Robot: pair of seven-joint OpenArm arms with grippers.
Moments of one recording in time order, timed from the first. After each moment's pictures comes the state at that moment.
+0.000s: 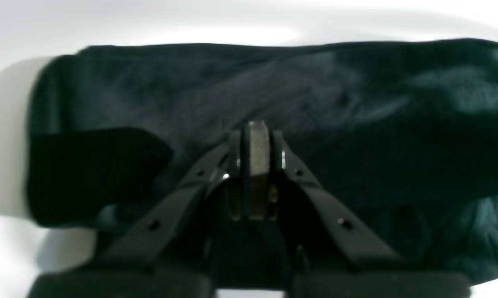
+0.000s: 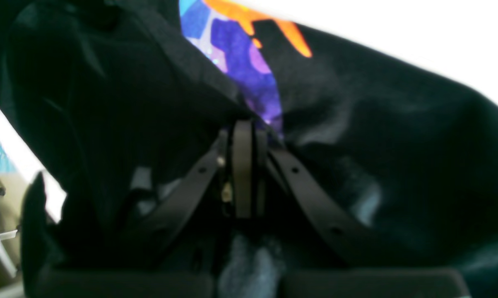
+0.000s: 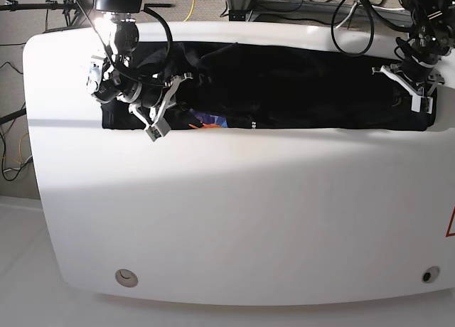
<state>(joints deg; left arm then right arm) 23.3 -15.7 -32.0 95.6 -21.0 -31.2 33.9 -6.5 5.2 10.5 90.1 31.6 39.6 -62.3</state>
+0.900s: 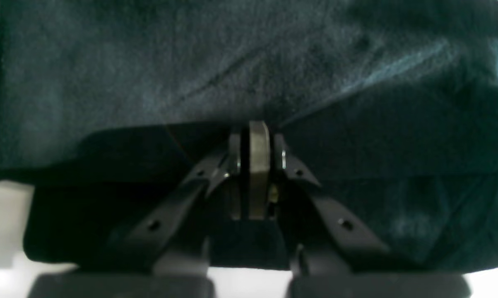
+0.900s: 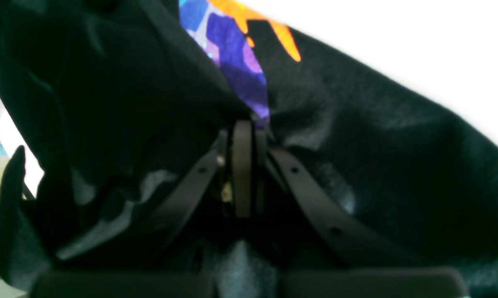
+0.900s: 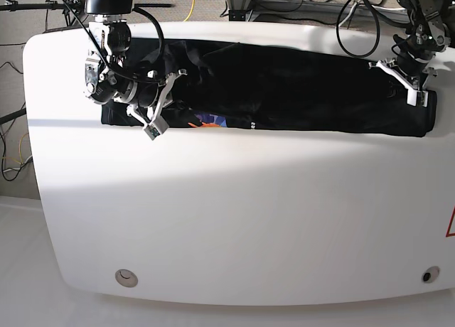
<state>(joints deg) 21.9 -16.0 -31.5 88.5 -21.6 -32.0 33.5 -5.4 9.6 7.6 86.7 33.2 40.5 -60.5</state>
